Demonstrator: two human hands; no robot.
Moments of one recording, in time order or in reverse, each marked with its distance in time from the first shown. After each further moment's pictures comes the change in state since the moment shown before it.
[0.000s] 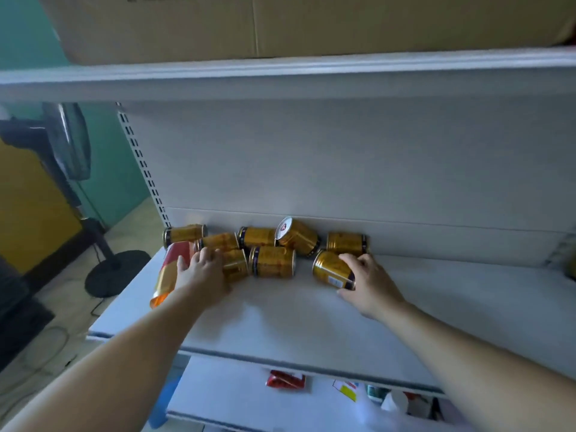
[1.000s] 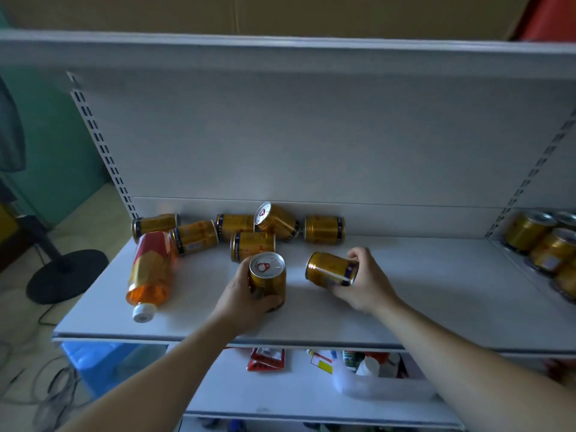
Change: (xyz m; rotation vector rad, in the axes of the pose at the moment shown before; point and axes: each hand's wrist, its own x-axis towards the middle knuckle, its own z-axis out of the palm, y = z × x) left_hand -0.066 0.072 0.029 -1.185 -0.083 0.245; right_hand -0.049 0.005 0.002 0.348 0.149 0.191
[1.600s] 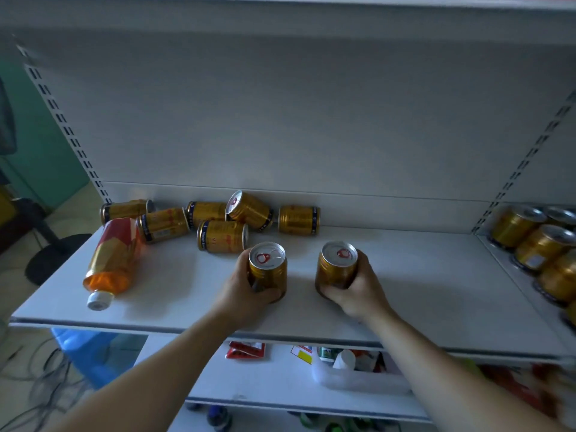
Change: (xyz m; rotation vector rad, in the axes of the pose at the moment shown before) left_hand 0.006 0.018 0.068 -0.066 0.049 -0.018; right_hand -0.011 0.042 -0.019 0.360 0.059 0.075
